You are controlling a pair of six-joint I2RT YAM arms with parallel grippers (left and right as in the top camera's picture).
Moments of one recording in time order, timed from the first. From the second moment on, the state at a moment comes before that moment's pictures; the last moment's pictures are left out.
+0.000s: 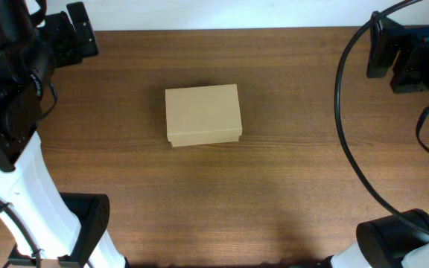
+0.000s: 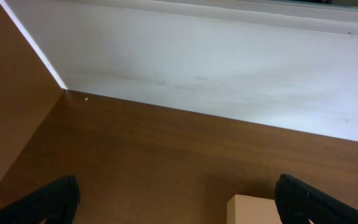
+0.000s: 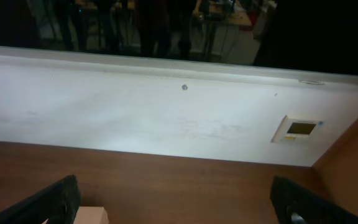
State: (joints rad) left arm -0.09 1.92 3.09 -1.68 -0.25 -0.17; right arm 0.21 1.74 3.08 -1.60 0.18 -0.03
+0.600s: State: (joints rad) left arm -0.09 1.92 3.09 -1.68 -0.25 -0.17; right arm 0.15 1.42 2.64 -1.42 0.20 -0.03
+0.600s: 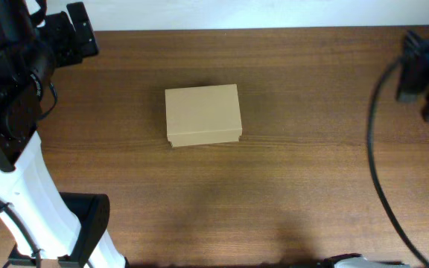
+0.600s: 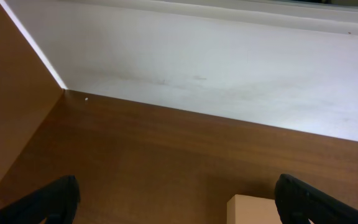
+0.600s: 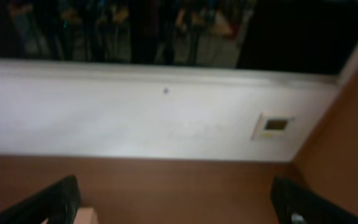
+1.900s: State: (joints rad) left arm -0.09 1.92 3.09 -1.69 -0.25 -0.17; right arm 0.08 0.03 0.32 -0.49 0.29 -0.03
